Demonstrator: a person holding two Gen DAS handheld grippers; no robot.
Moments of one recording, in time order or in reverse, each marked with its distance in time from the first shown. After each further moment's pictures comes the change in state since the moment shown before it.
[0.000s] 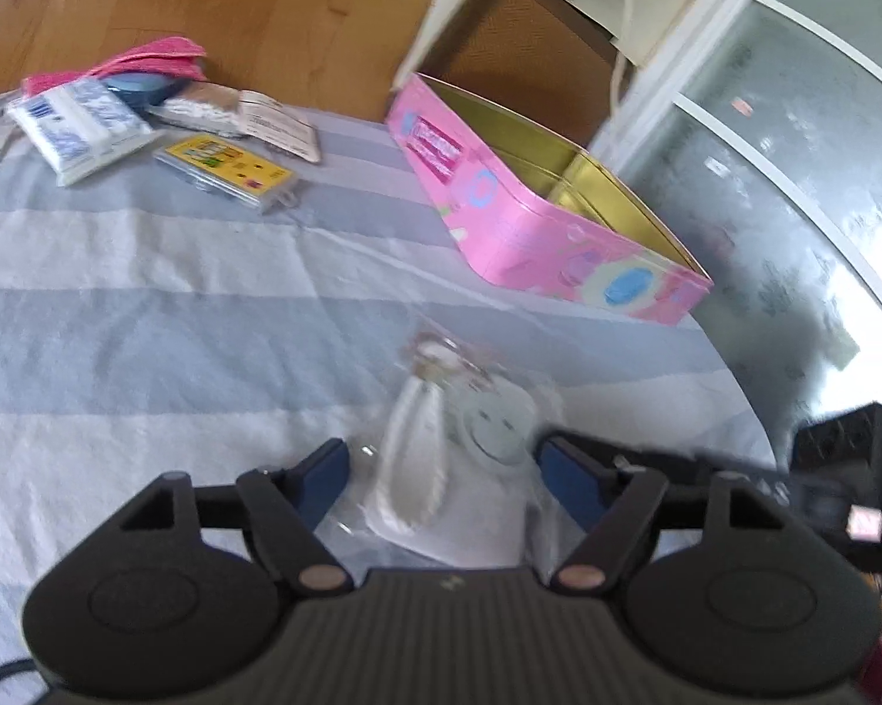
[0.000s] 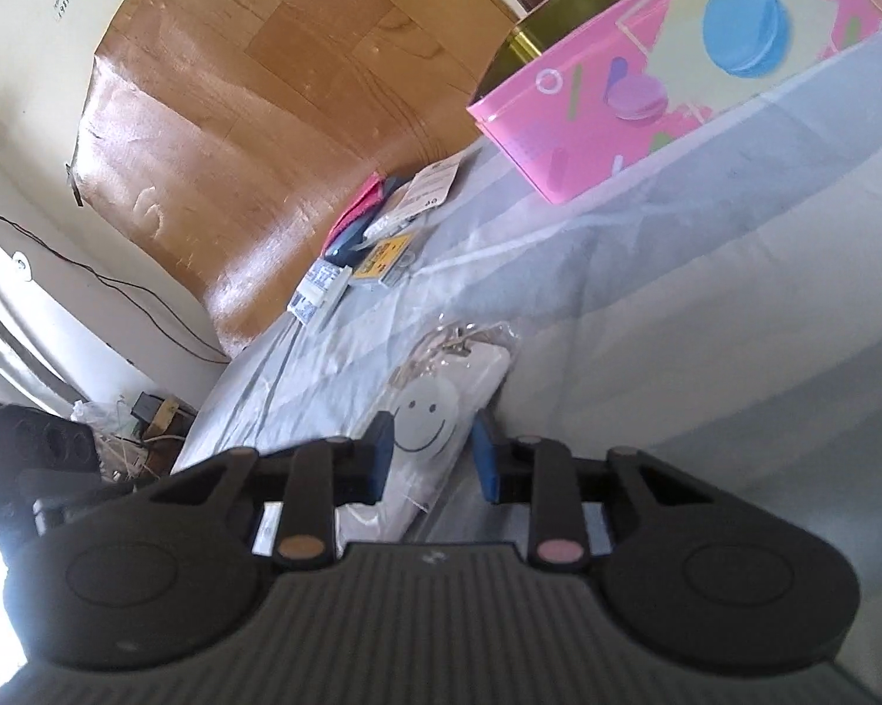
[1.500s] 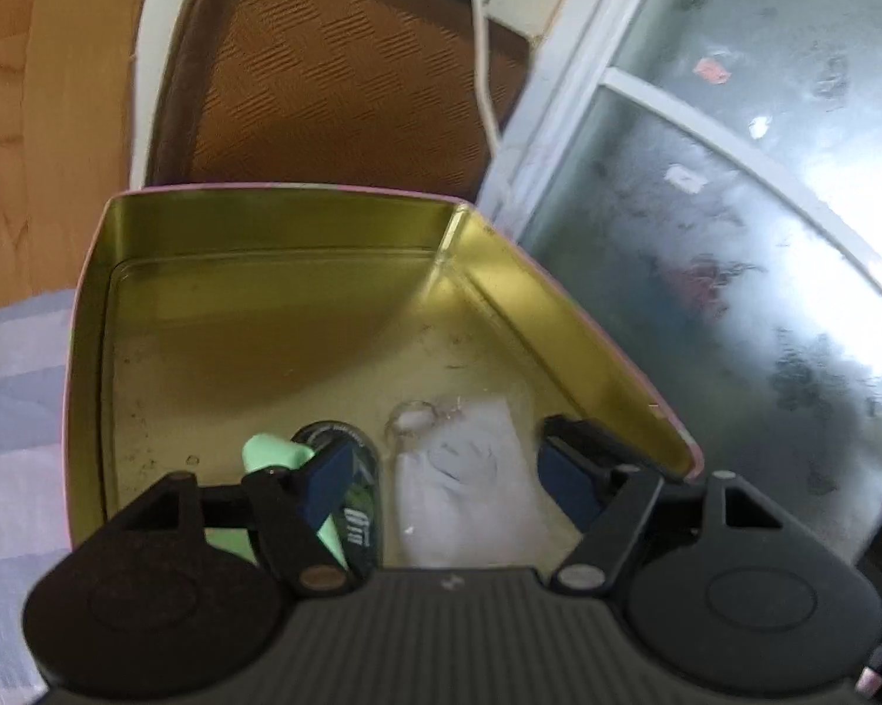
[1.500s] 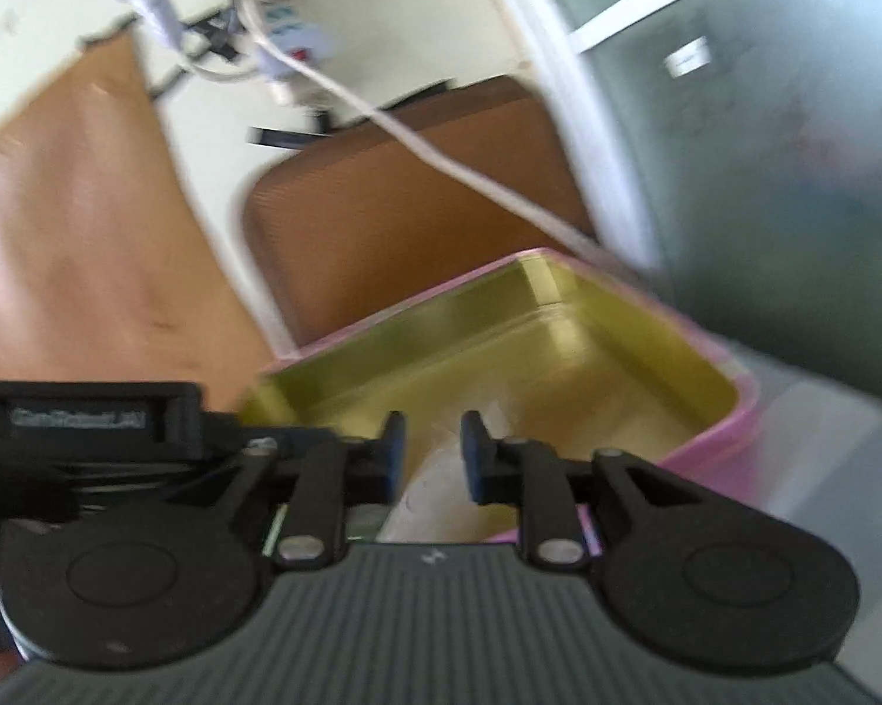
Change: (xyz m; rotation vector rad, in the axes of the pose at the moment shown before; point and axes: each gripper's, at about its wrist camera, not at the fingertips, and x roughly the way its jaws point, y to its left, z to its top) left arm 0.202 -0.159 0.166 0.210 0.022 -0.029; right arm -0.034 -0.080 0.156 -0.179 -0.496 -0.372
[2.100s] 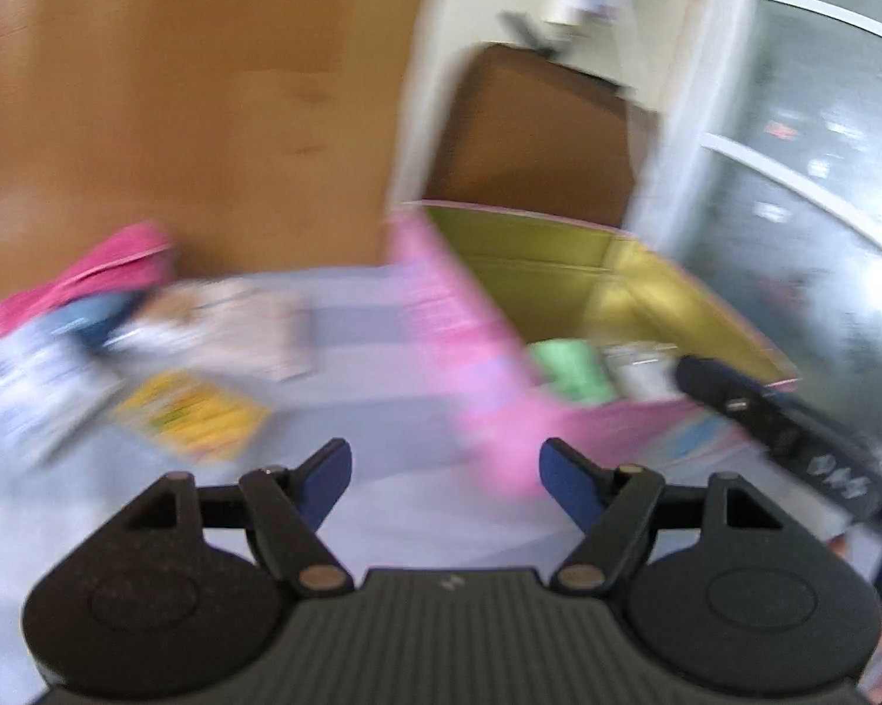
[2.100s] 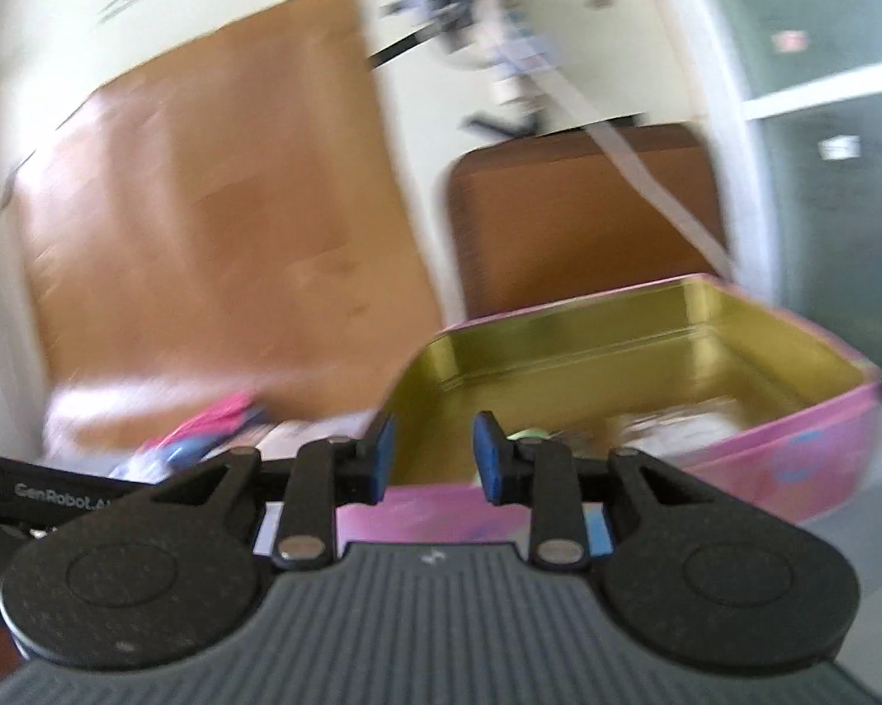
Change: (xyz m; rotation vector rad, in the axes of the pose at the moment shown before) left arm -0.163 0.093 -0.107 -0.050 -0.152 0.272; right arm -0.056 0.080 -0.041 -0.219 -0.035 0.101
